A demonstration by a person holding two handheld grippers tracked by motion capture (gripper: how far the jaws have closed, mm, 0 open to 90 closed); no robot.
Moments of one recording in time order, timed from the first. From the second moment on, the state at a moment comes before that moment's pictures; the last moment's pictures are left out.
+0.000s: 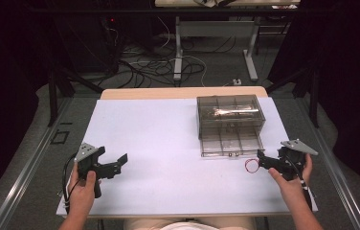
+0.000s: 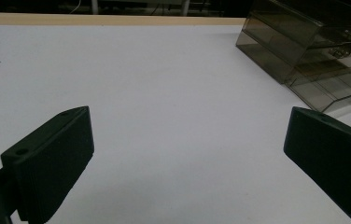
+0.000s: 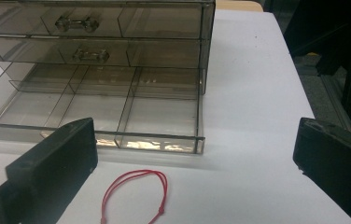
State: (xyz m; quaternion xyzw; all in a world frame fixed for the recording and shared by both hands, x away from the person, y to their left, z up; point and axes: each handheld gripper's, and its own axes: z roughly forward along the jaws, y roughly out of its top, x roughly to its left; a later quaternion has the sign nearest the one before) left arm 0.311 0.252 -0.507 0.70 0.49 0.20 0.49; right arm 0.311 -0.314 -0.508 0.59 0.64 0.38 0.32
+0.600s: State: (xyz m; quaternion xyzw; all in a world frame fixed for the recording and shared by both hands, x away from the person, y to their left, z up) left arm 0.309 0.253 -0.508 0.70 0.49 0.20 0.49; right arm 0.317 -0.314 -0.505 0.56 0.68 0.35 0.32
